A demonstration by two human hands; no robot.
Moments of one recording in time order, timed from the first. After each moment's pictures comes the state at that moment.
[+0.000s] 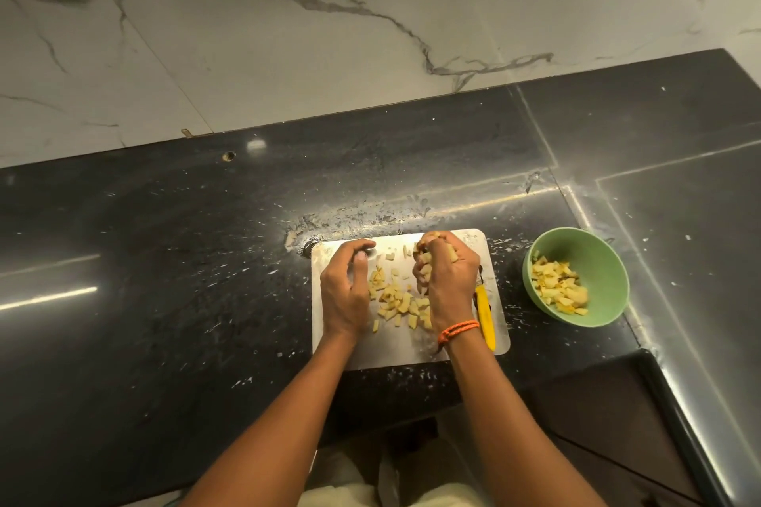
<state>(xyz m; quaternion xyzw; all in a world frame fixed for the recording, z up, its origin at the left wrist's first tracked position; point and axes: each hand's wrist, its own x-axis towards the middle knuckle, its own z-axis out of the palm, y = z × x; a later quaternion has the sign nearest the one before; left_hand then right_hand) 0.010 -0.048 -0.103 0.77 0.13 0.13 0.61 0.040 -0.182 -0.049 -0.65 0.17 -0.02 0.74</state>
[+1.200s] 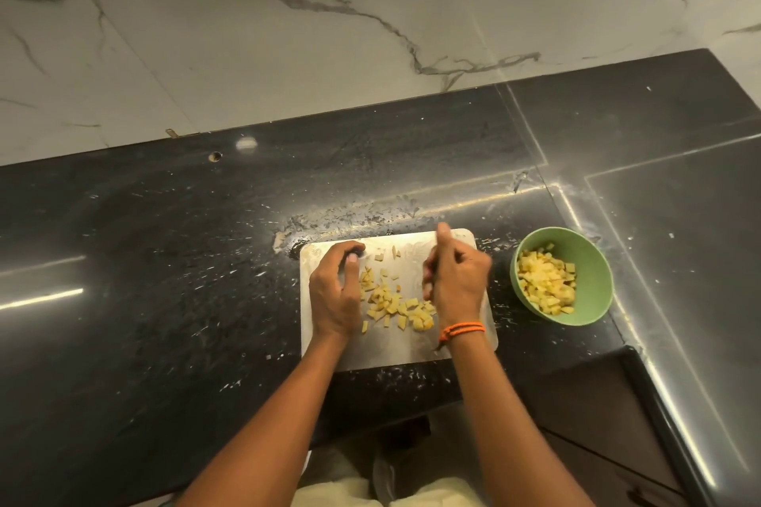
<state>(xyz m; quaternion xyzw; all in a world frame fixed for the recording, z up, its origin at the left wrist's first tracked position) 0.011 -0.049 -0.099 0.80 0.11 0.14 0.57 0.035 -0.205 -0.032 -0.70 0.20 -0.02 0.69</state>
